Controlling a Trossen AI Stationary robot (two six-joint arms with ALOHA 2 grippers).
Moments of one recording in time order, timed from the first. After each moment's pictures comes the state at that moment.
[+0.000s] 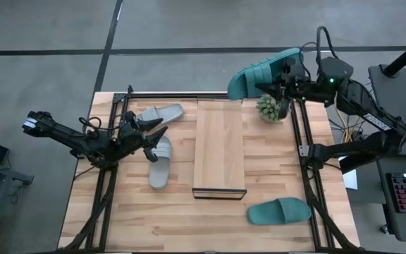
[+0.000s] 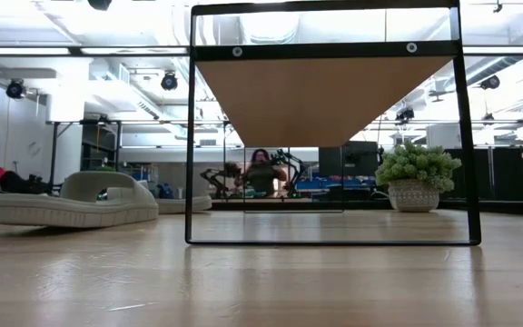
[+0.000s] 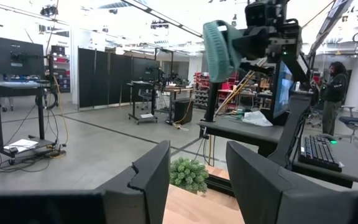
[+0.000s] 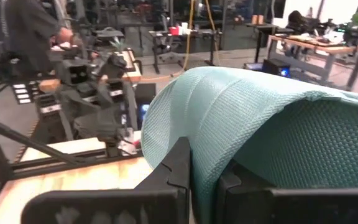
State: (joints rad) left arm -0.35 0.84 0.64 0.52 -0.87 0.11; right arm -0.35 1.04 1.47 -0.54 -0.12 -0.02
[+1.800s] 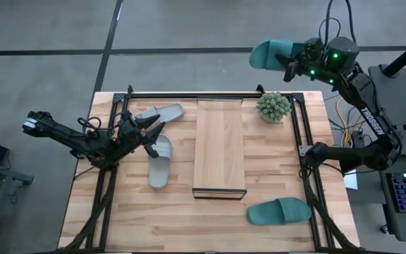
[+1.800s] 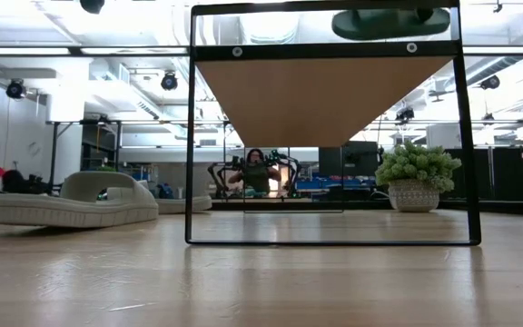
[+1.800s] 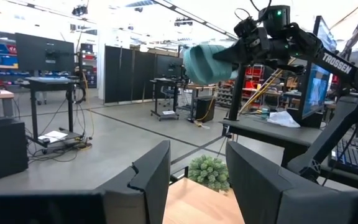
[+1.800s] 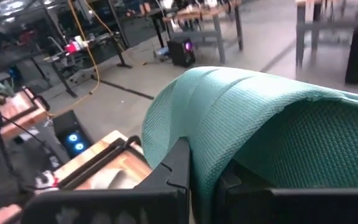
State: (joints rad) left arm -0.35 0.84 0.64 0.52 -0.98 0.12; right arm -0.88 1.04 1.45 -0.59 -0.22 0.24
